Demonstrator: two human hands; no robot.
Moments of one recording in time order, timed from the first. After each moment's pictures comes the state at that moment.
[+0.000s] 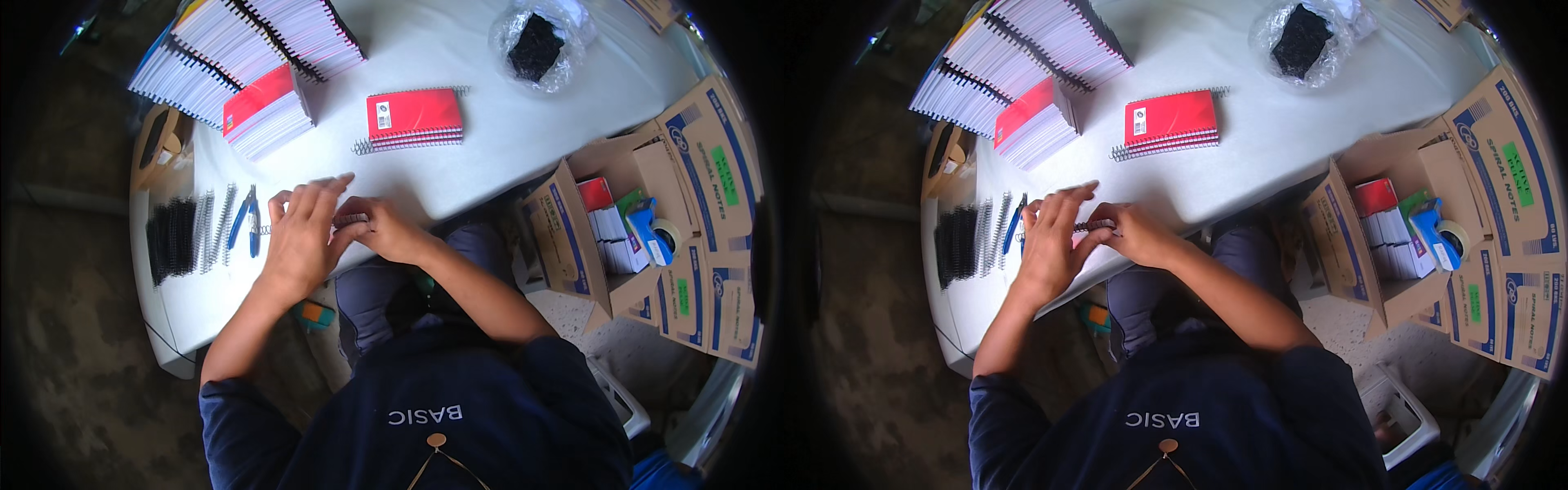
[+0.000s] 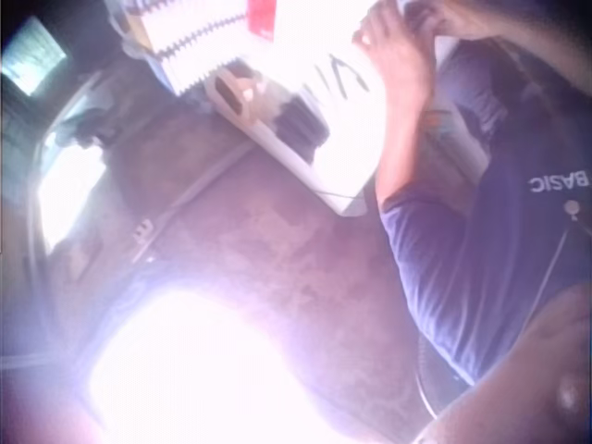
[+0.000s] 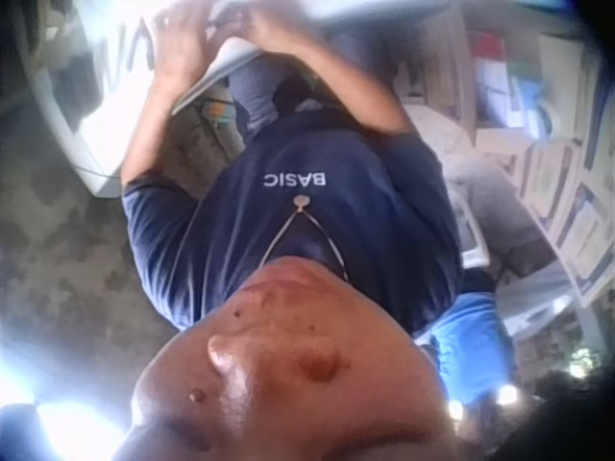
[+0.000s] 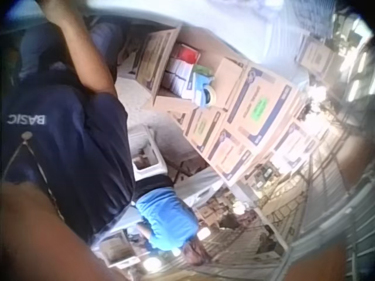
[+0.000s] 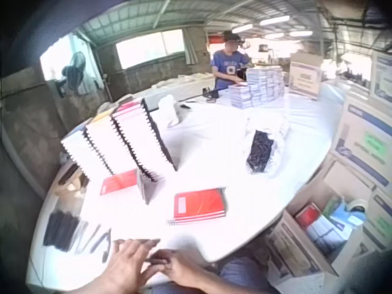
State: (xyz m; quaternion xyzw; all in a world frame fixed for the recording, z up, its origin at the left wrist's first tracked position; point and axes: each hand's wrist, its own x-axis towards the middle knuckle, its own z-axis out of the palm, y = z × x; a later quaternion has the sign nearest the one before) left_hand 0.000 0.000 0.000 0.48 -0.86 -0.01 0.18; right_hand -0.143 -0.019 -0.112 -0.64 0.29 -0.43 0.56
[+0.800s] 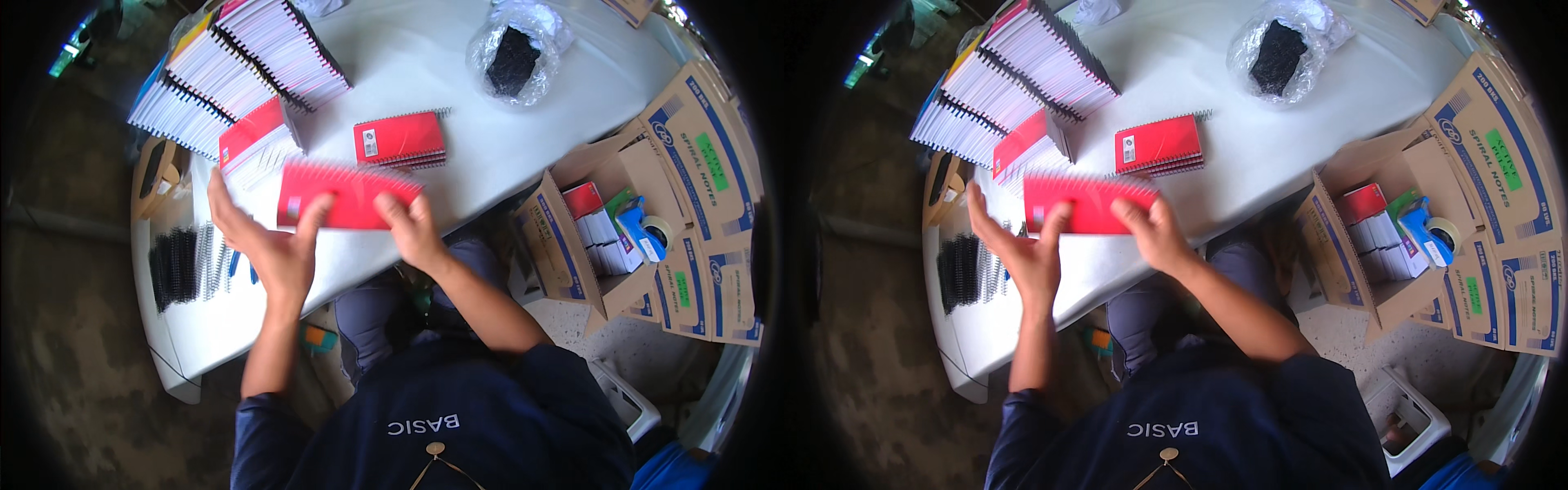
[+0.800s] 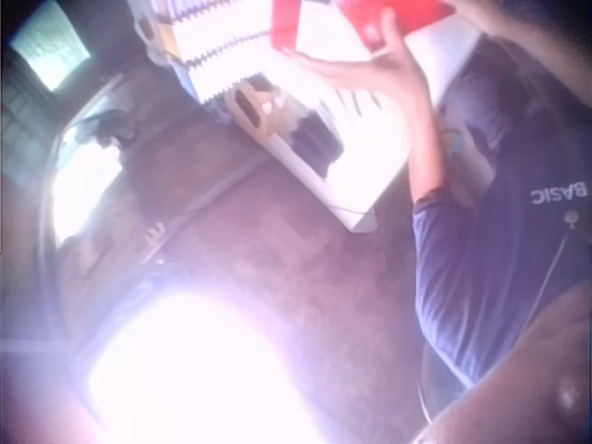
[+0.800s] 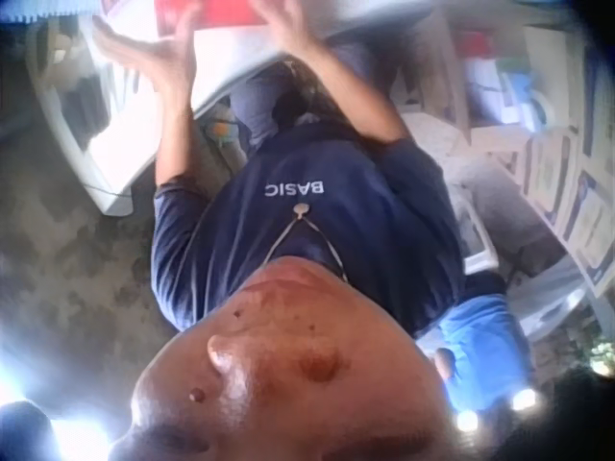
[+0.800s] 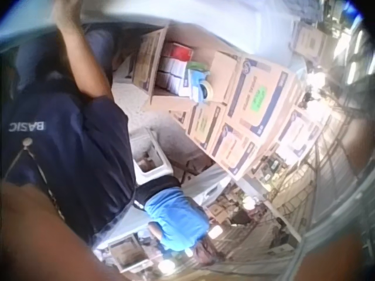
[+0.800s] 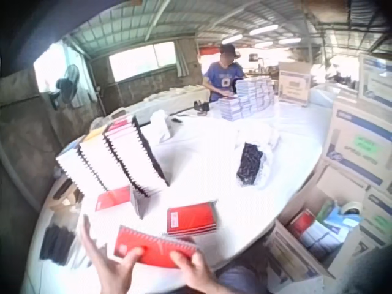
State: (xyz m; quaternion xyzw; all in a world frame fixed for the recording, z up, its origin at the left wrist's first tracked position) left_hand -0.028 -0.016 0.000 0.56 -0.68 0.06 0.47; right_hand -0.164 -0.019 -0.078 -0.41 0.22 -0.70 0.54
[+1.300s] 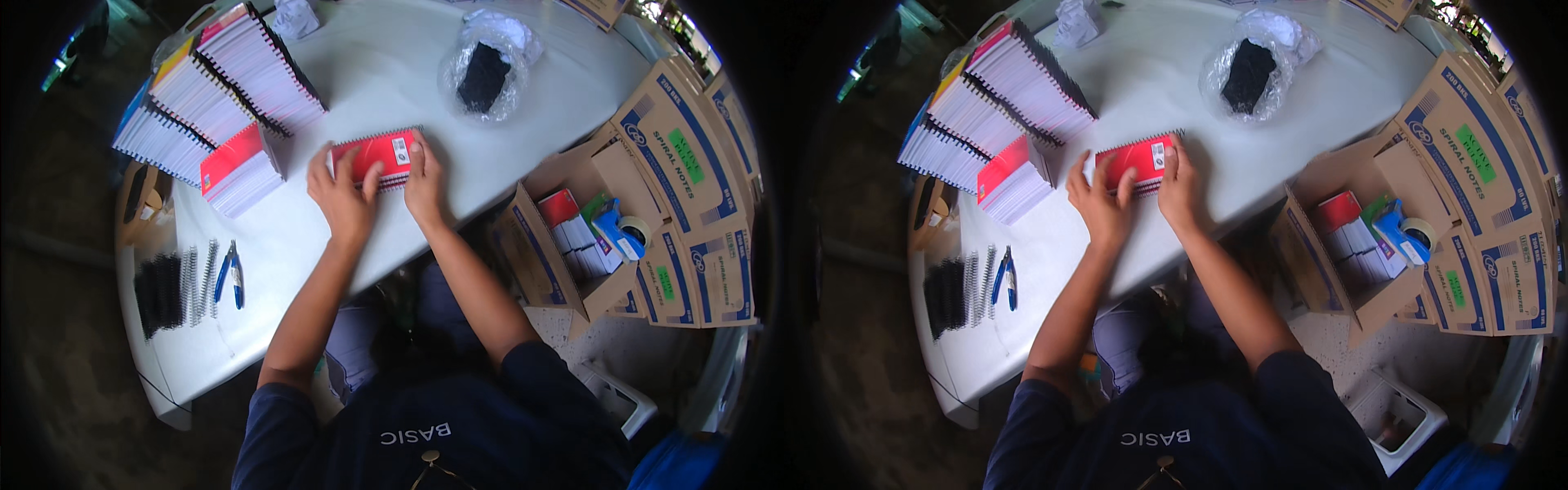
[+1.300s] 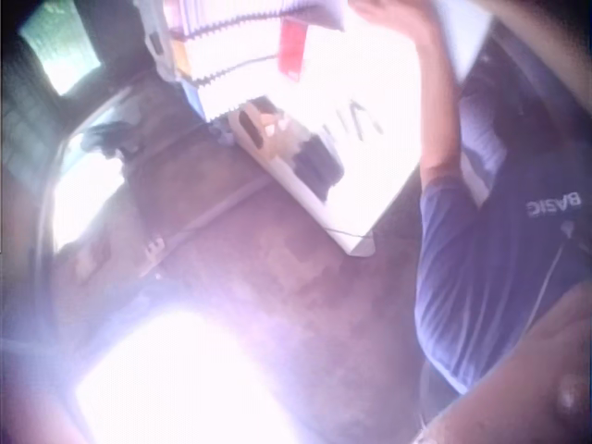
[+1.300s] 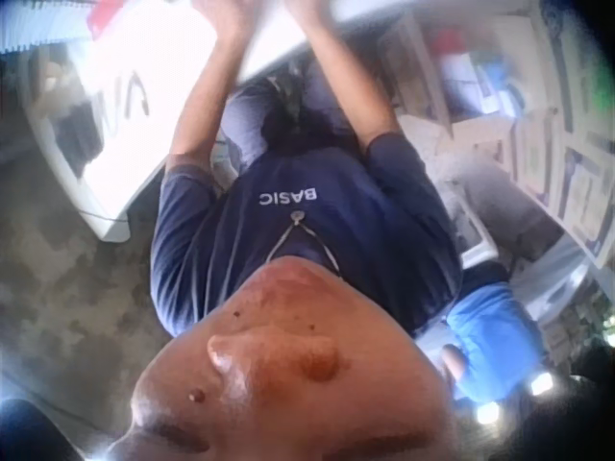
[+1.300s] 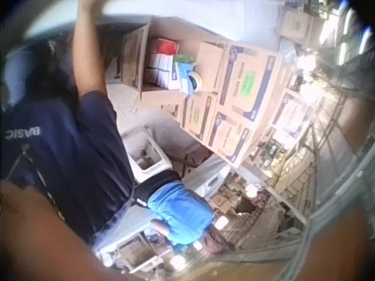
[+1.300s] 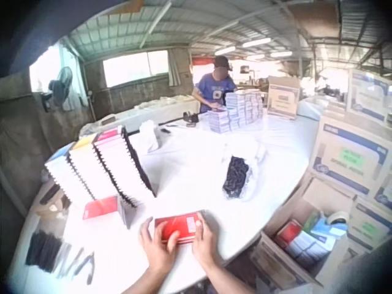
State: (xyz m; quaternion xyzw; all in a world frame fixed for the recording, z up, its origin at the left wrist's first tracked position) left_hand -0.111 -0.098 -0.079 0.51 -0.72 0.12 0.46; right_hand -0.226 -0.107 -0.115 -0.45 0.55 -0.67 0.23
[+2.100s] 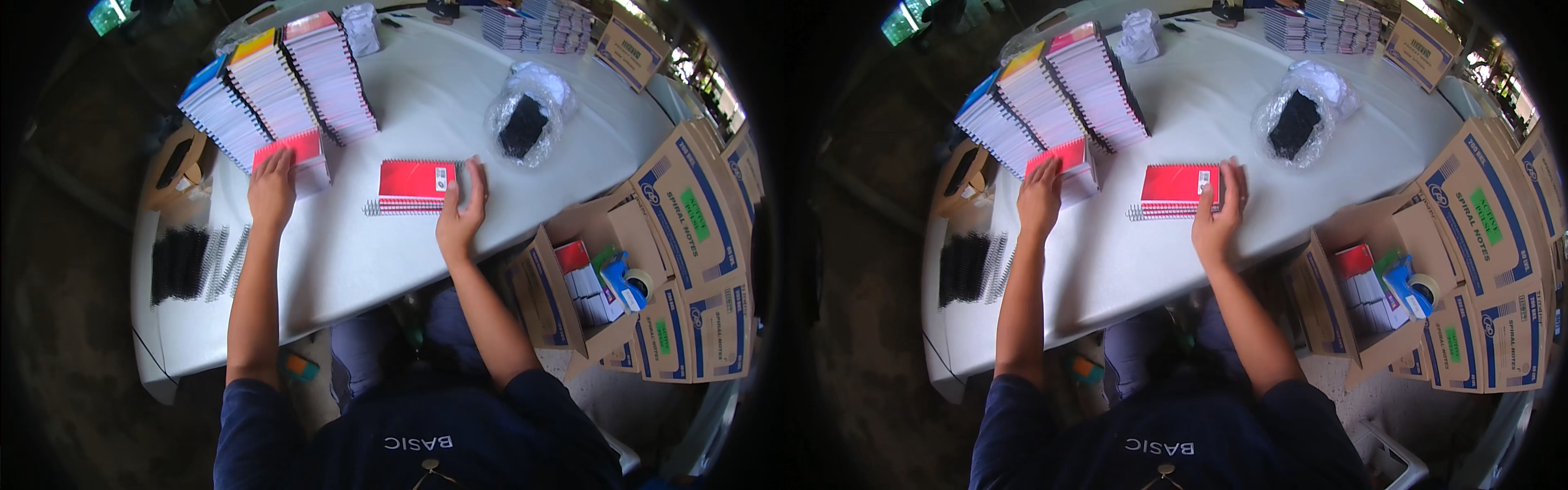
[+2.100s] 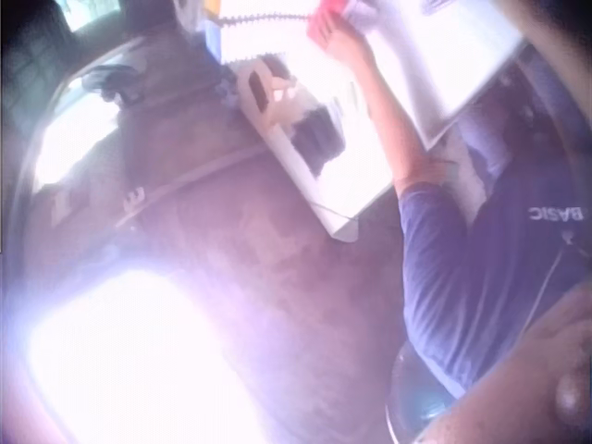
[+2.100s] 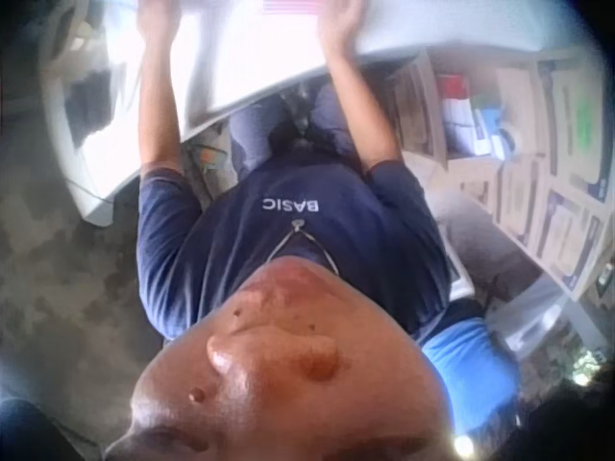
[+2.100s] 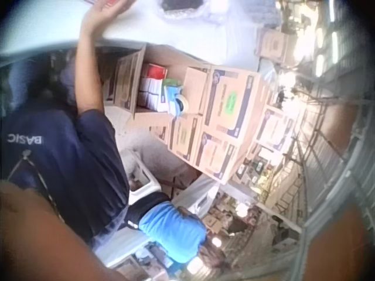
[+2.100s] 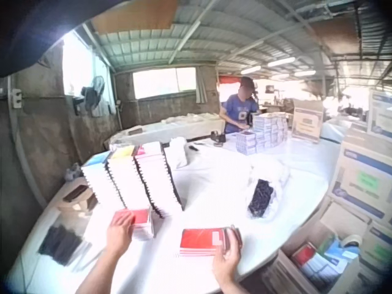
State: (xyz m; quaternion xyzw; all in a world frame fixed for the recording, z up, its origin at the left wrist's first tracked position) left_hand 0.079 -0.142 -0.030 0.57 -0.75 0.20 0.28; right_hand -0.208 -0.086 -0.088 -0.51 0.54 -0.66 -0.13
